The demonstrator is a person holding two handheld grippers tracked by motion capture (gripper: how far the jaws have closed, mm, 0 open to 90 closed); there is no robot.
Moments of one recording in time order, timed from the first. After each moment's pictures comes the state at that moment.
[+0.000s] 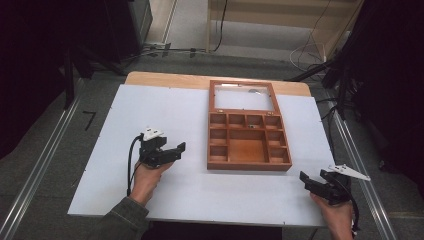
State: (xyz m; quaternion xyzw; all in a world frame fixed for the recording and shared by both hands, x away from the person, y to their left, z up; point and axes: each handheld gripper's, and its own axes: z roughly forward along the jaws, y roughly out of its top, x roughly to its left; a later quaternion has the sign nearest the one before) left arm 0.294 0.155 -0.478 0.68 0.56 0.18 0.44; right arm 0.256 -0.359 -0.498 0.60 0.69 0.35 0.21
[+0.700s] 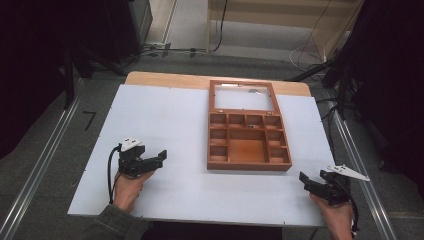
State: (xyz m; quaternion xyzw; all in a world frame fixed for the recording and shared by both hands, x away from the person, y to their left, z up) left arm 0.267 0.199 -0.490 0.66 0.59 0.20 0.42; right arm 0.255 -0.357 -0.498 0.60 0.69 0.34 0.22
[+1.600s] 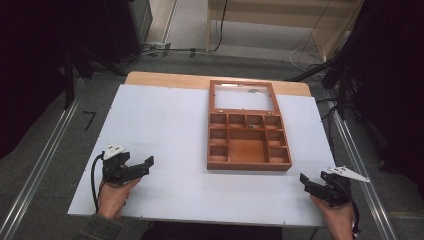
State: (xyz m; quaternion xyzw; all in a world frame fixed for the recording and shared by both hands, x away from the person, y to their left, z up) left arm 0.241 0.229 -0.490 0.64 0.61 0.21 0.41; right arm 0.251 -0.357 -0.498 0.60 0.69 0.34 0.22
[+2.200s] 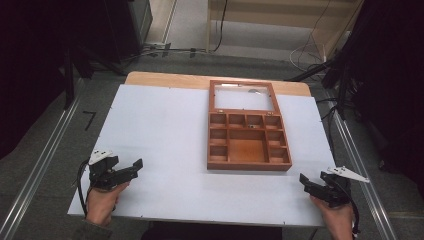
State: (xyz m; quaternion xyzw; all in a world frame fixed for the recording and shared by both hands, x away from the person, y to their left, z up) left arm 0.226 0.254 -0.491 0.62 0.63 0.21 0.41; right arm 0.251 -0.357 -0.498 0.59 0.70 0.34 0.22
